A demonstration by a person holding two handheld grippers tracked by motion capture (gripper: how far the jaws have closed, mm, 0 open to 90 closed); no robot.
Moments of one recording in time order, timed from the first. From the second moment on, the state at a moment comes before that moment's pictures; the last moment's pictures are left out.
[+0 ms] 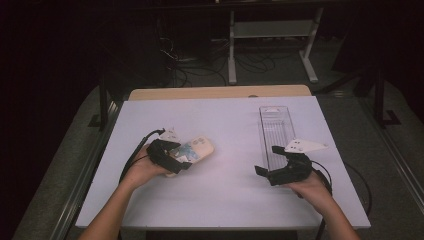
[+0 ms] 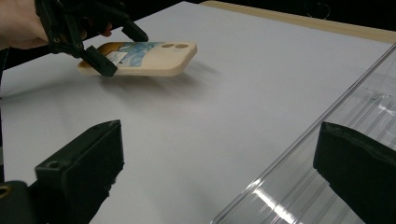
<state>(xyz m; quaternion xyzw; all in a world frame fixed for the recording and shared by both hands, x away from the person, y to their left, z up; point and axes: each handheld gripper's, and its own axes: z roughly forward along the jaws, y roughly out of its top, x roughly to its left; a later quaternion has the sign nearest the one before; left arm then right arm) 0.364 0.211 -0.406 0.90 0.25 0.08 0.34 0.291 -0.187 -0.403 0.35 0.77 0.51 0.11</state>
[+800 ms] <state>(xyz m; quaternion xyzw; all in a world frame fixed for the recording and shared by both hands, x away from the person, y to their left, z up) 0.368 0.214 -0.375 0.91 0.19 0.04 0.36 0.296 -0.186 -0.394 0.35 0.78 0.51 0.10</state>
